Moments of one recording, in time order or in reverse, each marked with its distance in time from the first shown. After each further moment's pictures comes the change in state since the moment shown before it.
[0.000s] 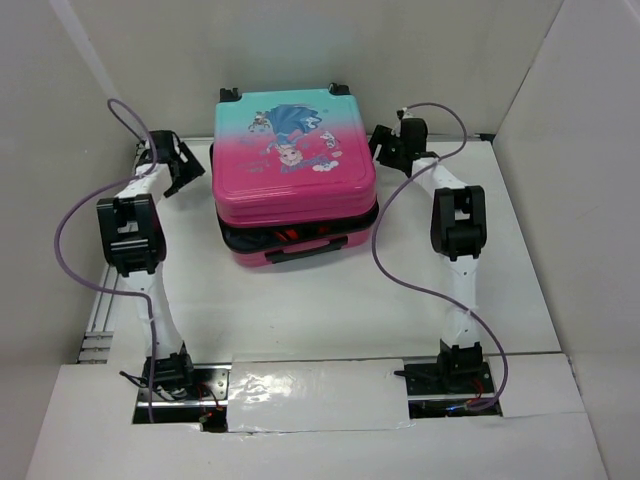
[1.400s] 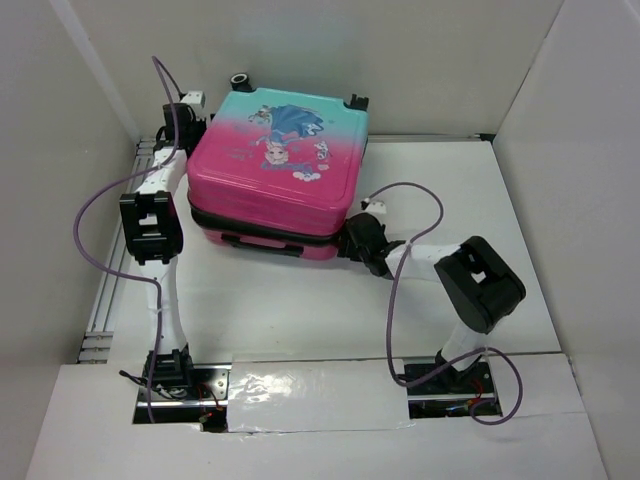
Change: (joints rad) left arm -0.114 0.231 0.404 0.122 0.164 0.513; right arm 0.482 -0.686 -1.138 0.266 0.585 0.201
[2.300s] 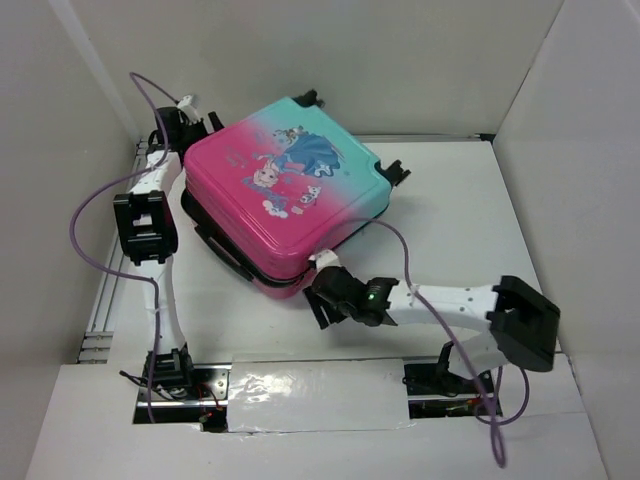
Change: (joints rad) left arm 0.038 -0.003 -0.017 0.053 0.499 -0.332; right arm 0.521 -0.287 -0.037 -0.513 -0.021 -0.053
